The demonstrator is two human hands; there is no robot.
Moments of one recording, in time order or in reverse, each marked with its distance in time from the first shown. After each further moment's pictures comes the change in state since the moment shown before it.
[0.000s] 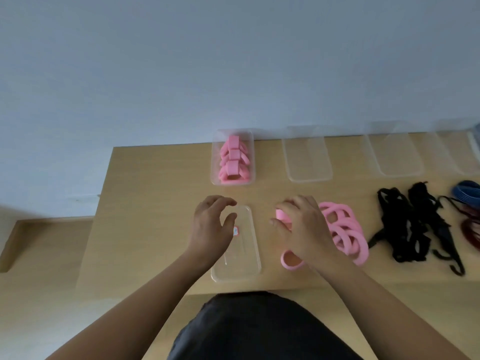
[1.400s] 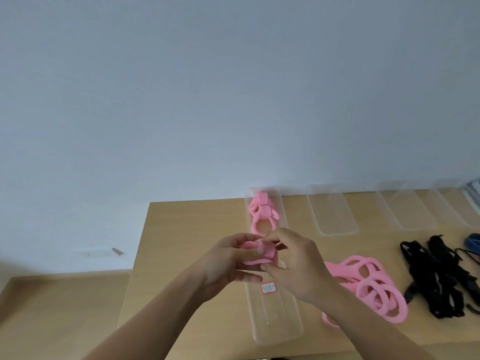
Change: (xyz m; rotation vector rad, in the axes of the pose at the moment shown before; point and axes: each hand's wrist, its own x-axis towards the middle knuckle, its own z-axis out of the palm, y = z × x) left_hand 0.049 -0.011 -0.113 -0.971 -0.687 -0.409; right_hand 0.046 -0.133 -0.022 0.433 0.067 -0.139
